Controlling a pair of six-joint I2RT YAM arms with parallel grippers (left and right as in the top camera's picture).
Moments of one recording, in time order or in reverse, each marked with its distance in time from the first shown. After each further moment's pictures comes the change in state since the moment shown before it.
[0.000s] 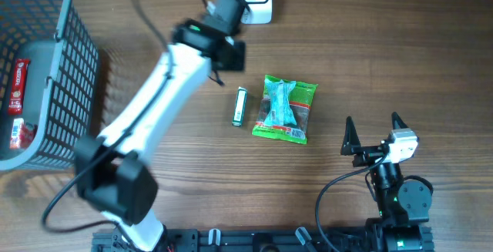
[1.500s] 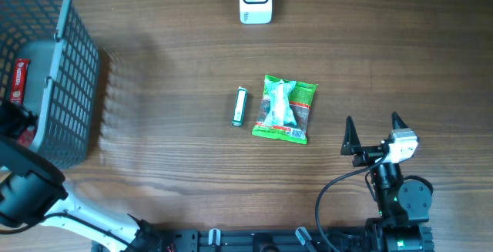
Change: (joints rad) left arm 1.275 0.212 -0.114 0.034 0.009 0.192; right arm 0.000 0.000 0.000 0.000 0.000 0.000
